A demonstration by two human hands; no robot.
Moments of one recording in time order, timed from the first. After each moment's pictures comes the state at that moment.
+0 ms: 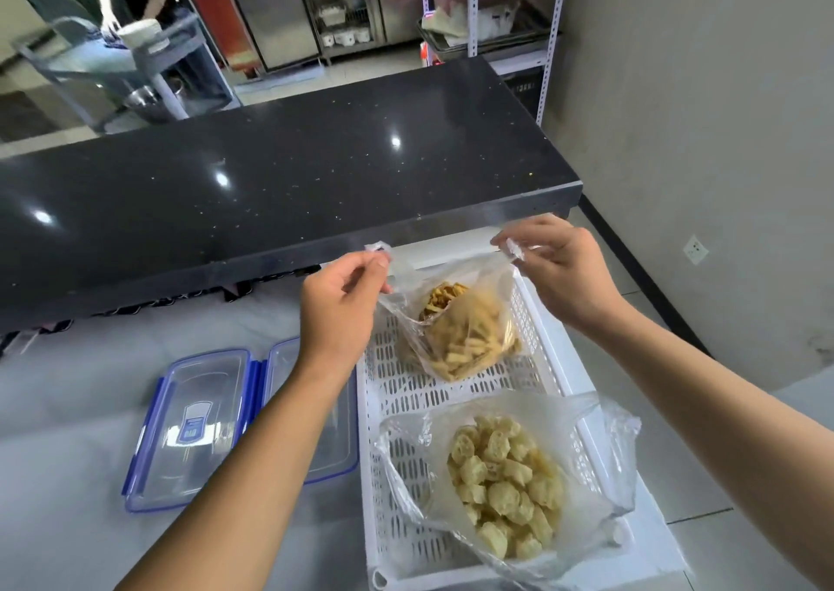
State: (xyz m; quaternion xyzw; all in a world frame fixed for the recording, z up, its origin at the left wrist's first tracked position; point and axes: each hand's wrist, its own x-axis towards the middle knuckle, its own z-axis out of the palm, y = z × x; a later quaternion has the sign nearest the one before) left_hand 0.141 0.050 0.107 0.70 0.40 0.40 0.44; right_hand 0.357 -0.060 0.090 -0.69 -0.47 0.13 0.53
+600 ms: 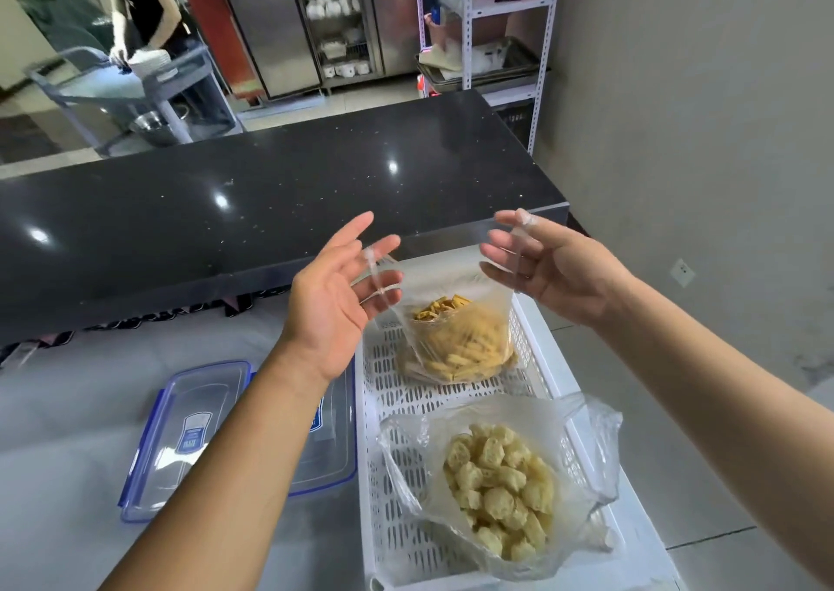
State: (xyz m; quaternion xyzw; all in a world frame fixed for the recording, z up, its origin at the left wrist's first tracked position) left_hand 0.132 0.047 0.149 0.48 0.28 0.34 0.76; right_hand 0.353 -0.063 0.141 -0.48 -0.17 0.52 0.69
